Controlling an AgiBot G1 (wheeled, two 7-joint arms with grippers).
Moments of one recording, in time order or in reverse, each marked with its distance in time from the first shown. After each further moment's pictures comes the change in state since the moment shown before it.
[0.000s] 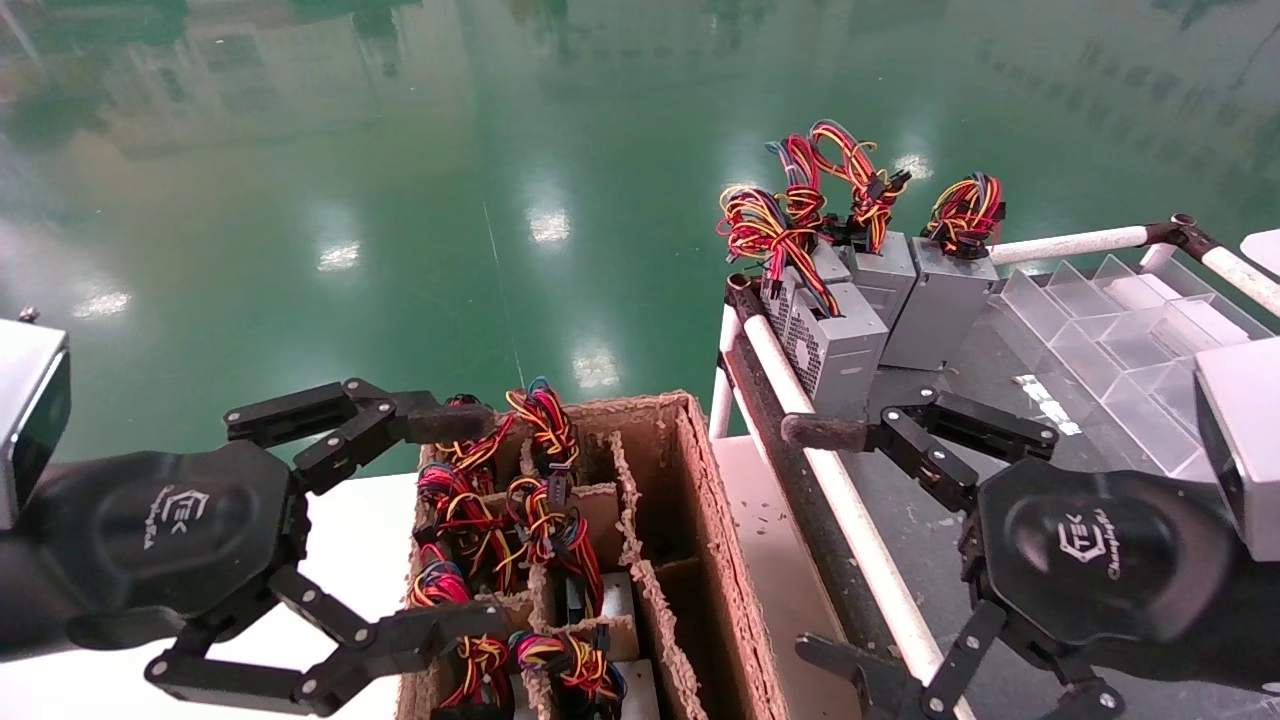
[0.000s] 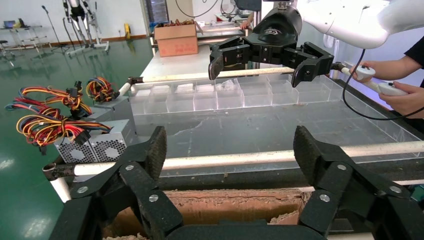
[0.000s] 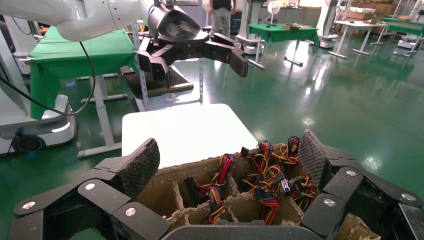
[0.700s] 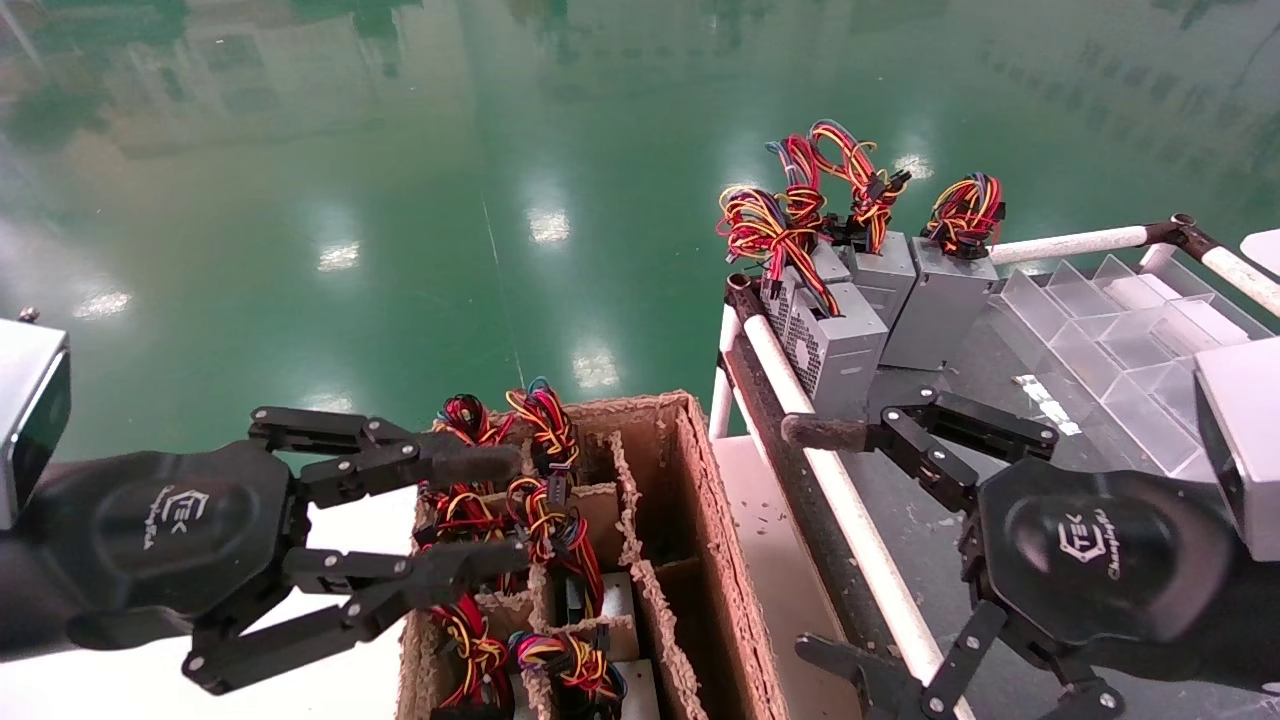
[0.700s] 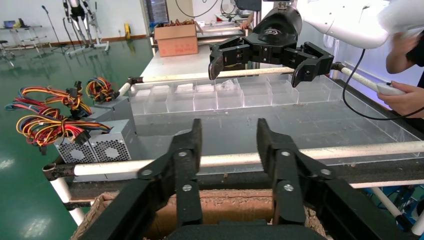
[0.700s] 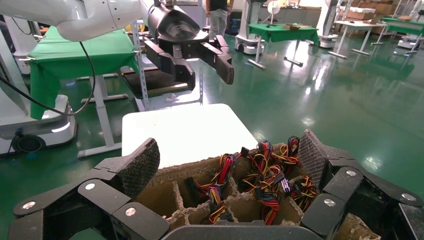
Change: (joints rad) left arm 0.000 0.000 0.000 0.000 0.000 0.000 0.000; right arm 0.000 0.000 0.000 0.000 0.000 0.000 0.000
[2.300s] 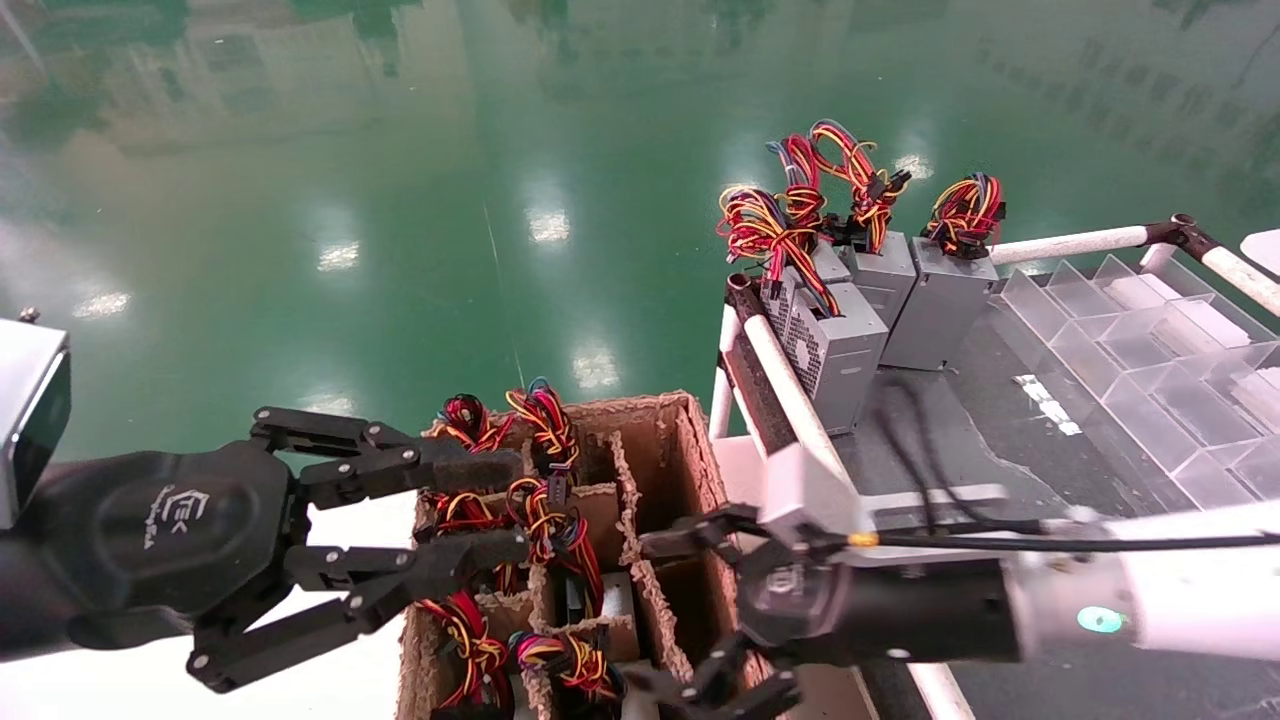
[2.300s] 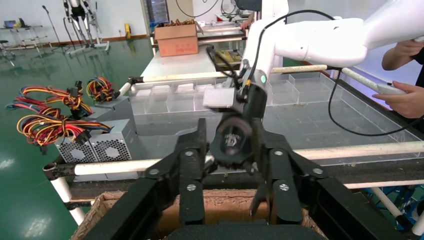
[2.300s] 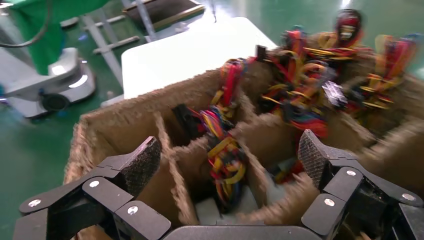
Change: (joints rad) left arm 0.000 0.000 0.000 0.000 0.000 0.000 0.000; right arm 0.163 -0.315 -0.279 -0.224 -0.402 0.060 0.083
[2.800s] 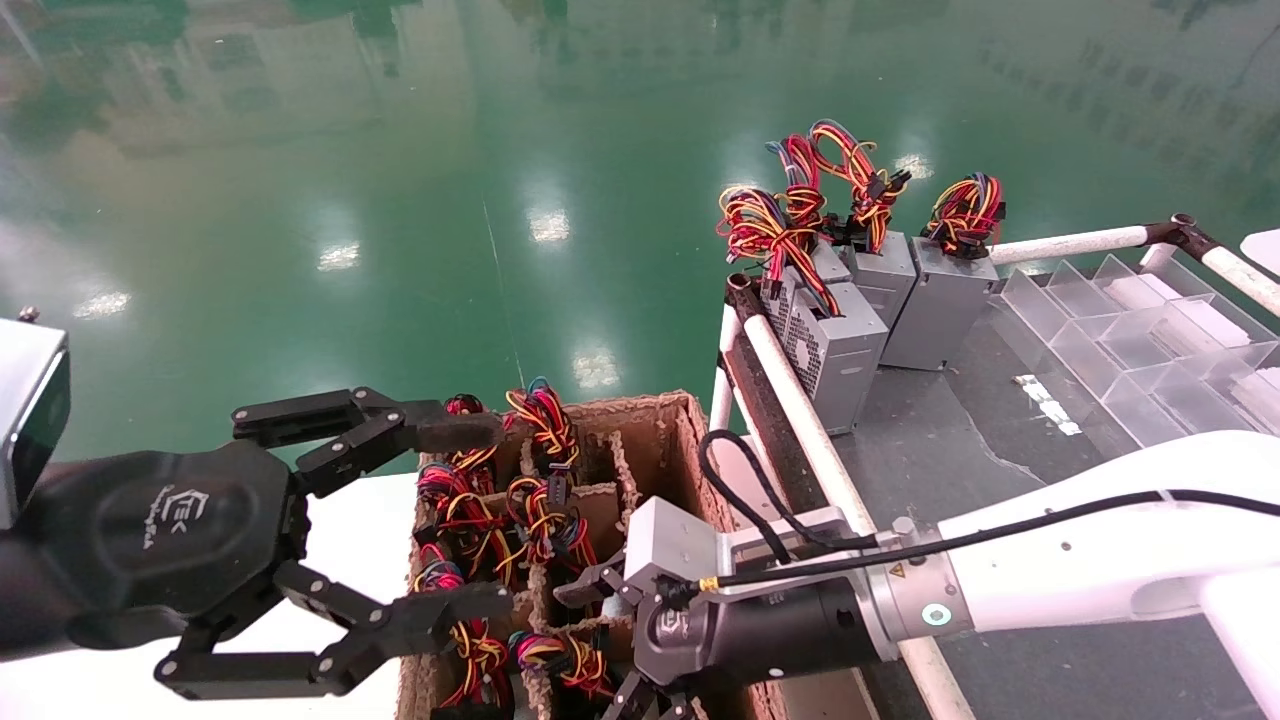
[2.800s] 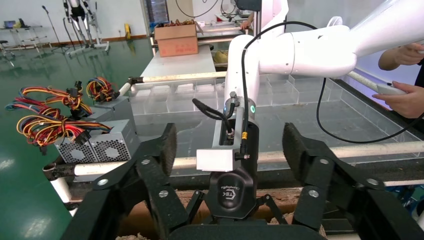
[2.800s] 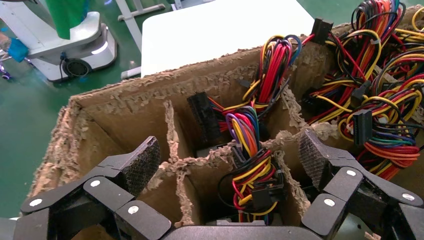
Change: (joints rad) left arm 0.000 0.000 0.000 0.000 0.000 0.000 0.000; right arm 0.077 -0.180 -0.094 -0.157 -0.120 -0.007 -0.068
